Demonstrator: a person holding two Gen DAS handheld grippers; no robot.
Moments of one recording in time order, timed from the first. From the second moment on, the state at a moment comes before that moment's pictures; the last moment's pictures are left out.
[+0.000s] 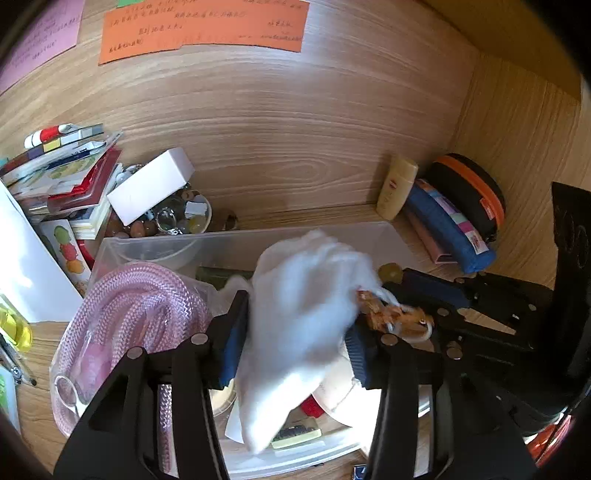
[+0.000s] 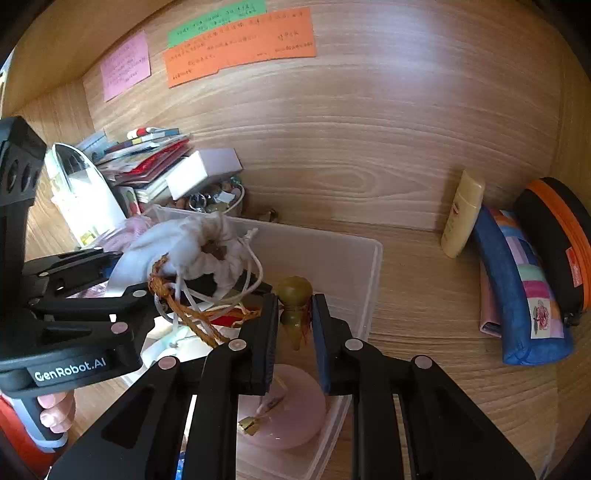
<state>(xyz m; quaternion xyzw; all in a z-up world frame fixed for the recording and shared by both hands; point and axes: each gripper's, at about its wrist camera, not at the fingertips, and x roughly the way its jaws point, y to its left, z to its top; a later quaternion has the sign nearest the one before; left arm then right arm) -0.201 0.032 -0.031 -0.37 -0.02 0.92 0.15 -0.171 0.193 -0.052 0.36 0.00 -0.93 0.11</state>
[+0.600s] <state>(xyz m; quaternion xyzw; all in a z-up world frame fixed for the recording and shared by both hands) -0.177 0.023 -0.010 -0.33 -0.04 0.93 0.17 -0.163 0.188 -0.043 0.34 0.04 -0.94 0.10</state>
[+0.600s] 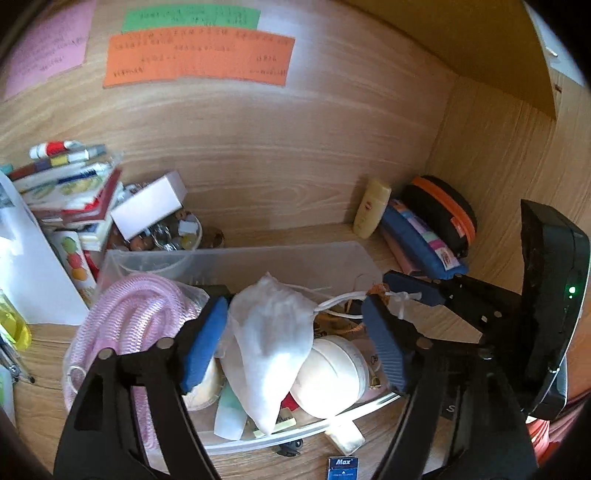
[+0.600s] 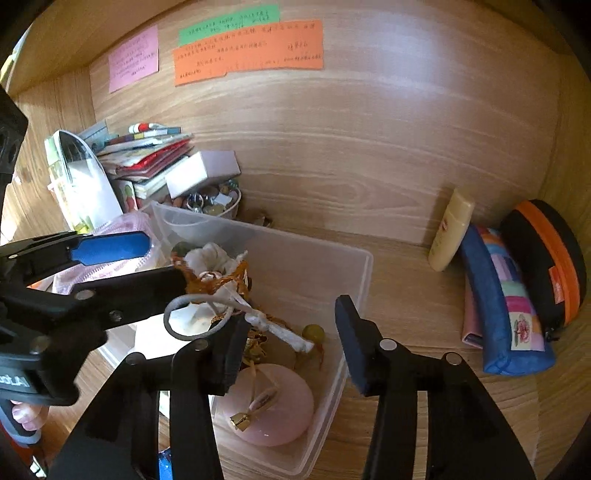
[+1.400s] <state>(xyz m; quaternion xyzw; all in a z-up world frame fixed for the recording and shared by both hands) -0.125 0.003 0.029 -0.26 -0.02 0.96 0.11 -0.129 0.189 -0.014 0.29 0.05 -0.95 0.07</state>
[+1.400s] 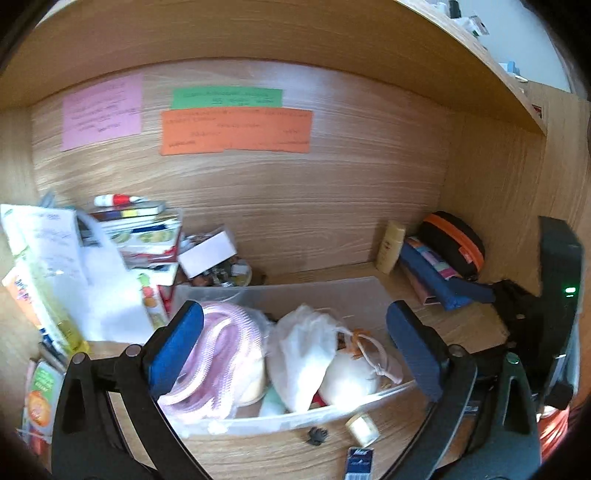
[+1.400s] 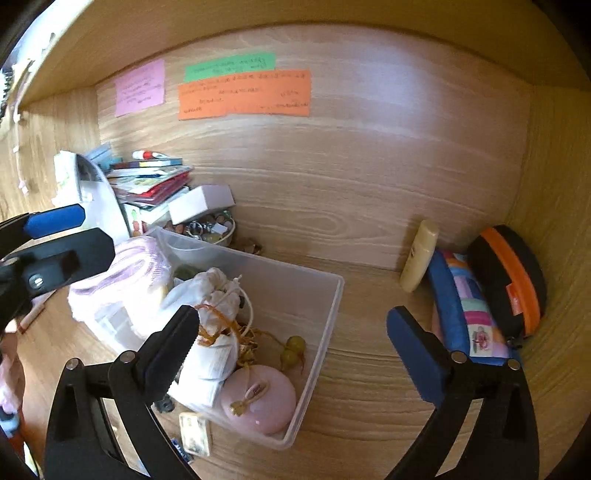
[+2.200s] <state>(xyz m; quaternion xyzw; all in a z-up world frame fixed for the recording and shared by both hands) -0.067 -0.020 -0.014 -0.30 0.02 0.95 0.07 -0.051 0.196 -0.039 0.31 0.04 -0.95 0.06</state>
